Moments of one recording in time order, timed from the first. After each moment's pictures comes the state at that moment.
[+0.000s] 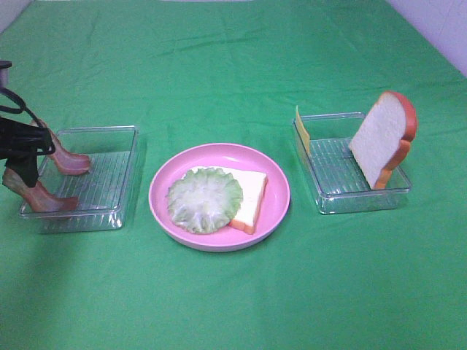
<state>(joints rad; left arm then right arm) -0.14 1.74 -1.10 0.09 0.83 -0.30 0.42 -0.01 -0.51 0.05 1.08 -0.07</state>
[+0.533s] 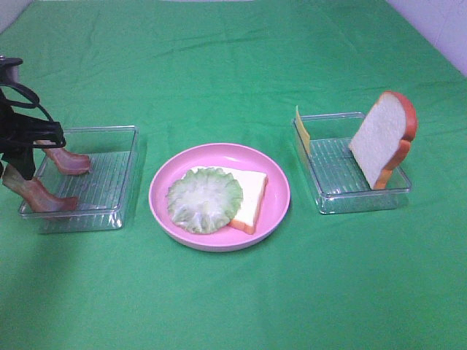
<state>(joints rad) -0.14 1.80 -1.15 0.08 0.80 -0.29 0.42 -0.01 -0.51 0.05 1.08 -0.07</state>
